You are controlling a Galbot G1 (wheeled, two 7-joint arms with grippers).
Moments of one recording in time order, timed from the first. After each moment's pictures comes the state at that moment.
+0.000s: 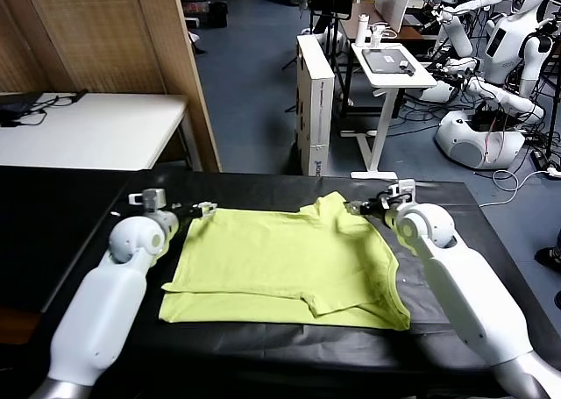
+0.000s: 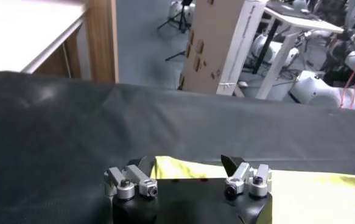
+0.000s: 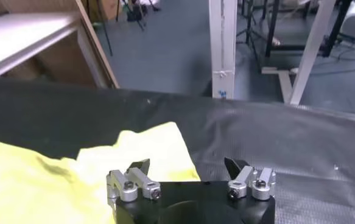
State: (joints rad) left arm 0.65 -1.13 -0.31 -1.36 -0.69 0.73 -0.06; right arm -0.52 1.07 0.09 1.30 0.76 -0.74 0.01
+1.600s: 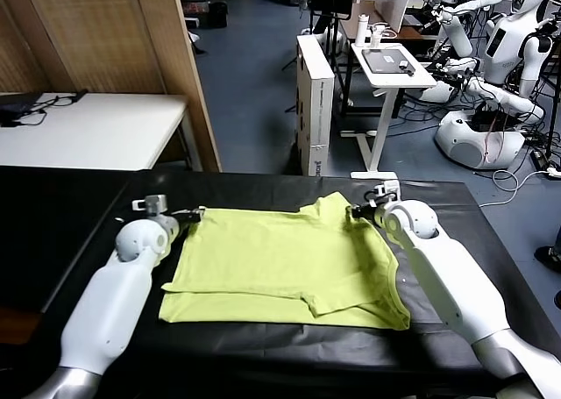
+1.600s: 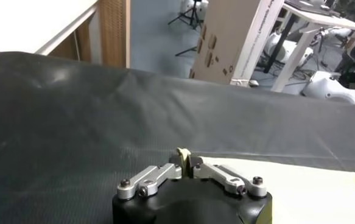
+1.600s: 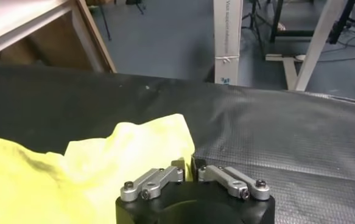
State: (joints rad) left arm 0.67 -1.13 -0.31 -1.36 -0.70 0.68 -0.07; right arm -0.51 1.07 0.06 1.30 0.76 -0.73 -0.01
